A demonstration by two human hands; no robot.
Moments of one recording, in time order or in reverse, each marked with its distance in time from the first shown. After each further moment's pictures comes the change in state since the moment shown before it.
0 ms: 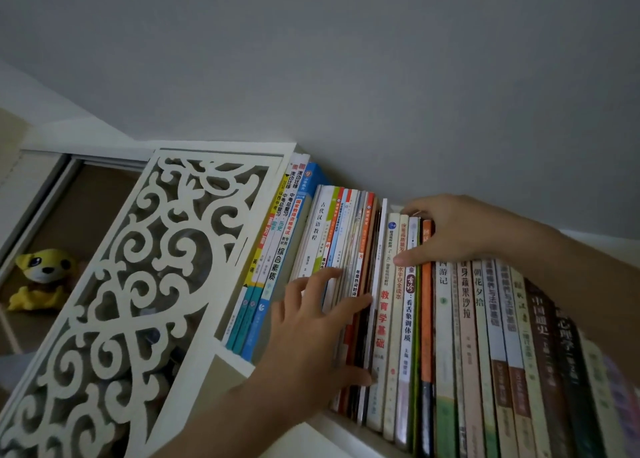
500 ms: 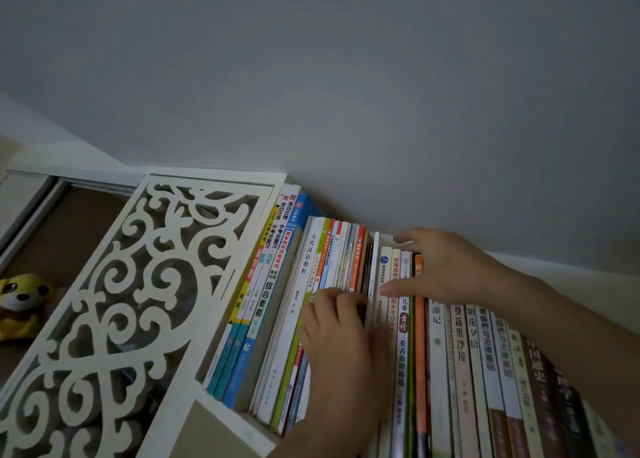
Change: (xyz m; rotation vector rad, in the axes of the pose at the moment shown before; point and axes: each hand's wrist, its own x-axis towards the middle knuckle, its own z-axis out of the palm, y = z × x) left_hand 0.050 0.043 0.038 -0.251 0.530 -0.185; right_hand 0.002 0.006 0.013 0.018 0.143 -0.034
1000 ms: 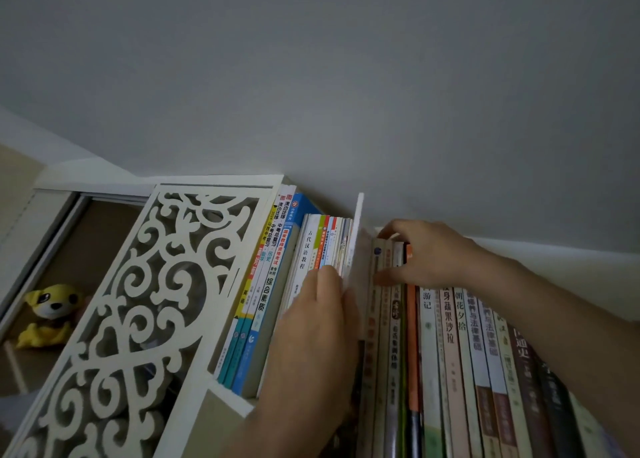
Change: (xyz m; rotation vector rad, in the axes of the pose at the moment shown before) left_hand 0.008 0.029 -0.068 0.036 -0.224 -0.008; right_hand 0.005 0.006 0.002 0.018 -0.013 -0.053
